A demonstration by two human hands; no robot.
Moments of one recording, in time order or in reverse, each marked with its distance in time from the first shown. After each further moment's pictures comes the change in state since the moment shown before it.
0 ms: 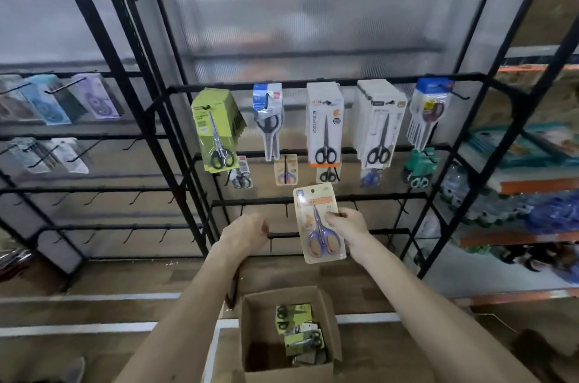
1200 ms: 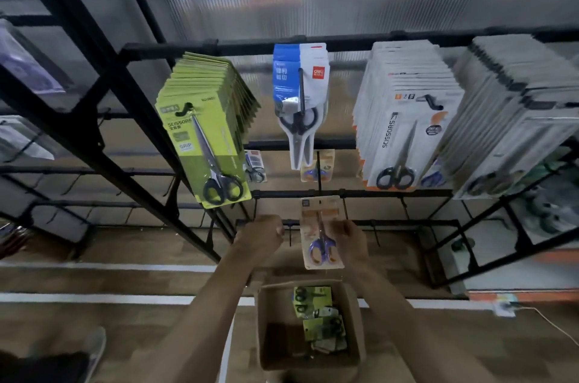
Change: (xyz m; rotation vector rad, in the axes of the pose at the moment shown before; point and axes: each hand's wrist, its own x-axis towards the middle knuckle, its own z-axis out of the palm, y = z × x) left_hand 0.242 -0.099 0.051 -0.082 -0.260 -0.105; right_hand 0.227 0.047 0.130 -0.226 -0.004 0.140
